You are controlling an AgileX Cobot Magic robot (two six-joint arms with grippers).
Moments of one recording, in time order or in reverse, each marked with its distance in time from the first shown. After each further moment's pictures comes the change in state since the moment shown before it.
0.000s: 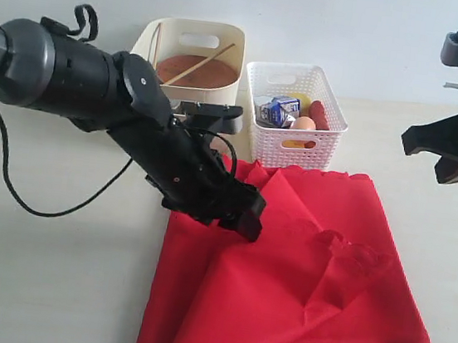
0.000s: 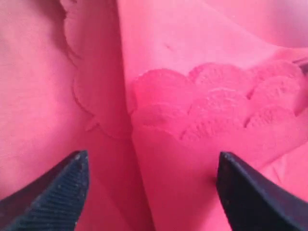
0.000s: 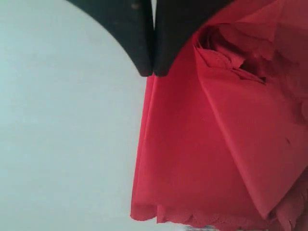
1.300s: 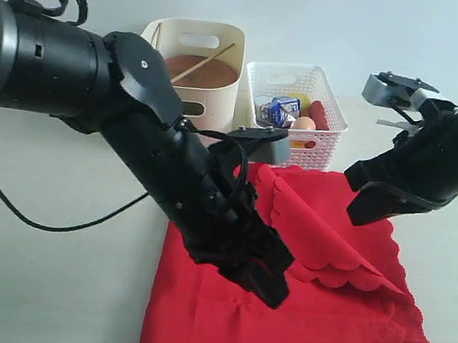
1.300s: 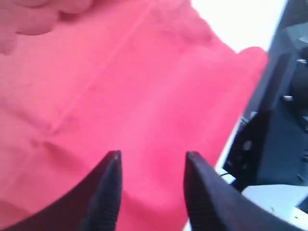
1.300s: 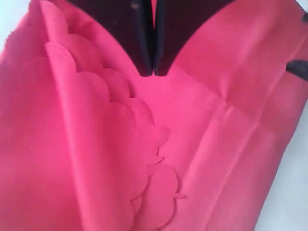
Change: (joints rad) left arm -0.111 -0.157 0.078 -0.139 0.273 0.153; right arm 0.000 0.174 -0.004 0.534 0.128 -0.585
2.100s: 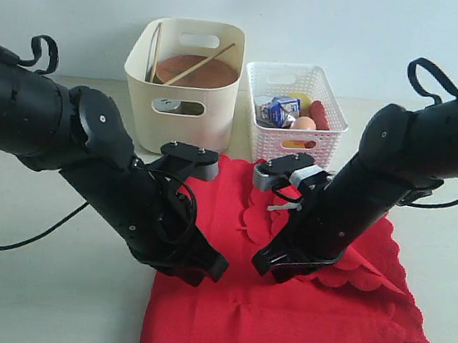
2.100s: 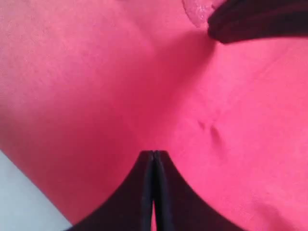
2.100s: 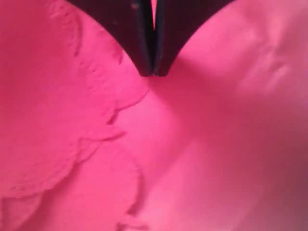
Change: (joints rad) left arm 0.083 0.031 0.177 0.106 -0.295 -0.031; right arm 0.253 0.325 0.000 -0.032 -0.293 -0.082
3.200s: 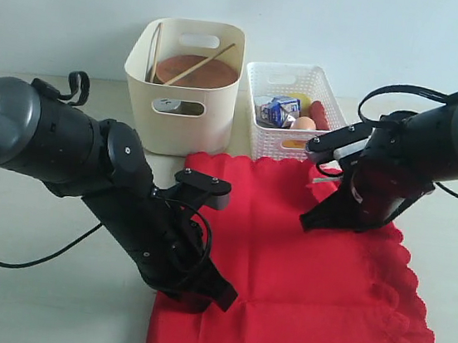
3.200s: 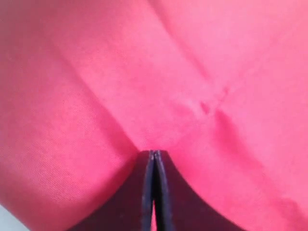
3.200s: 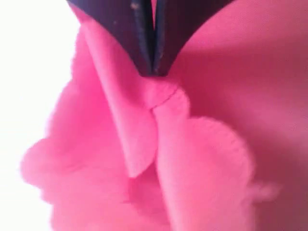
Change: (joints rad) left arm -0.039 0.093 -0.006 -0.013 -0.030 0.011; right arm -0.002 0.024 -0.010 -1.282 -0.138 1.385
